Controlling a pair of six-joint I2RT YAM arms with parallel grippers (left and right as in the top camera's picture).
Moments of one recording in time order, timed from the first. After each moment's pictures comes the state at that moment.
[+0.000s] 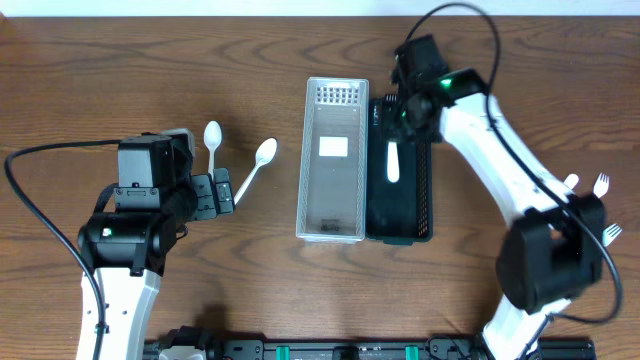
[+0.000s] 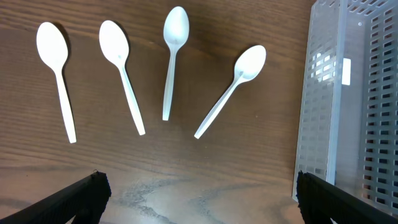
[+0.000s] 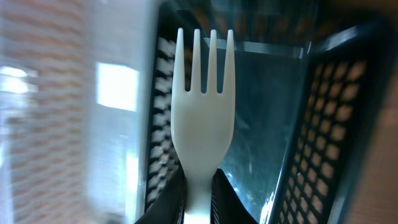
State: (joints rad) left arm -0.03 1.04 1.02 -0.96 0.04 -0.17; right arm 0.35 1.91 1.58 -0.93 -0.11 0.37
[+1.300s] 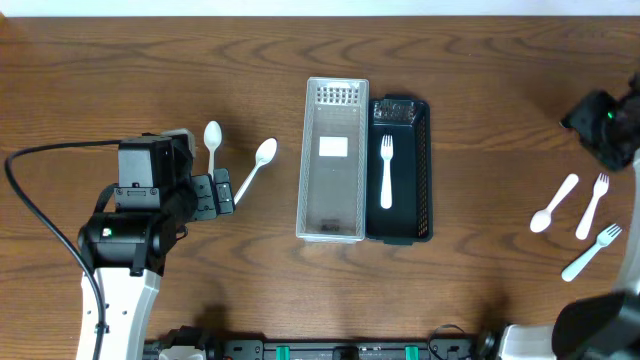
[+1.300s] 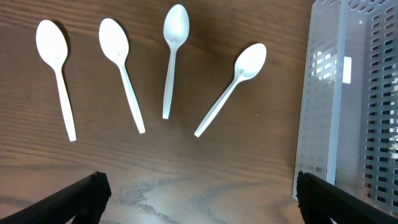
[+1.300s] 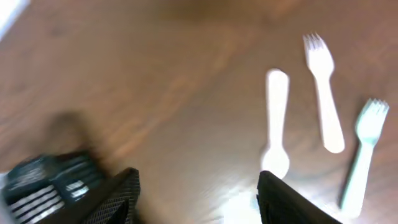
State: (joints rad) left arm -0.03 1.04 1.02 -0.96 0.04 -0.17; right arm -0.39 1.58 1.54 -1.11 -0.04 0.46
